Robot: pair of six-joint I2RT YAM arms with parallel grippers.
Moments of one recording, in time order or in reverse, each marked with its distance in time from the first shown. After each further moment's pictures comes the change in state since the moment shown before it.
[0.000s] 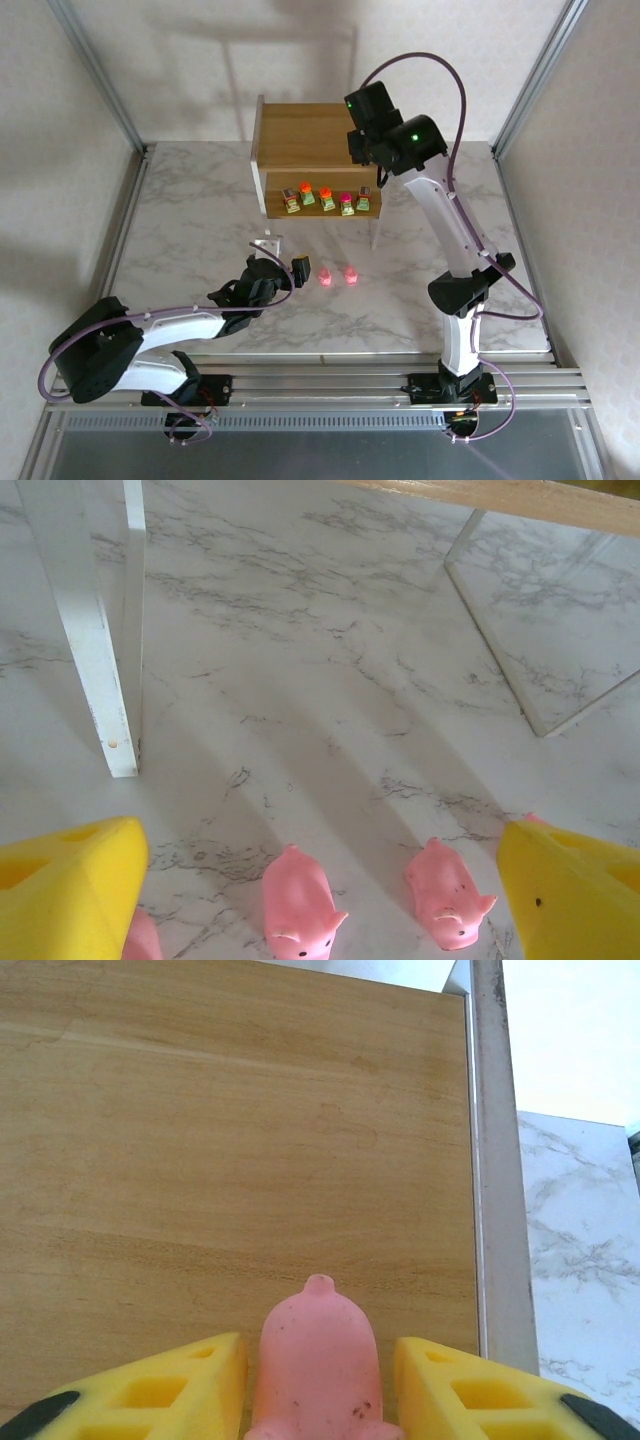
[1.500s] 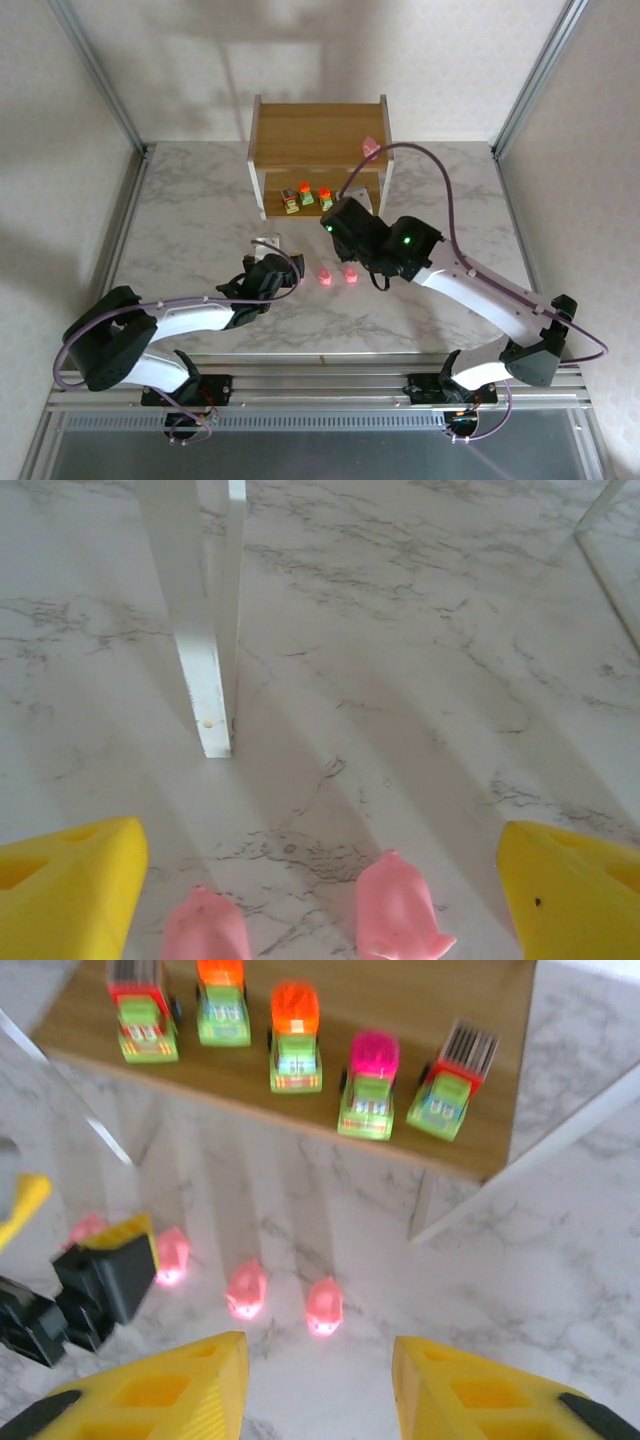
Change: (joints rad) left arm 0.014 0.090 0.076 -0.148 -0.135 -0.036; right arm 0.401 -0.555 -1.027 0.303 0.085 0.269
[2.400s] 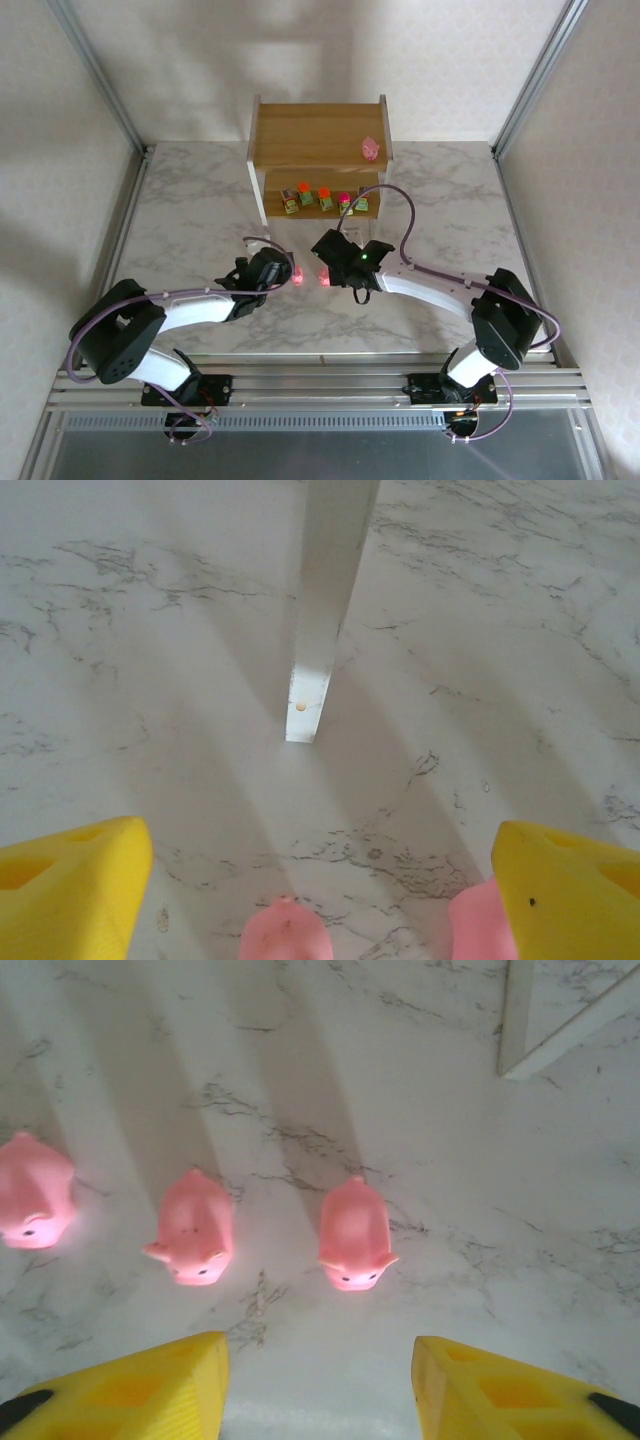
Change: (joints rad) left arm 0.091 0.052 0.017 -0.067 0.034 -0.053; right arm -0.092 0.166 -0.388 0.334 -0.162 0.191
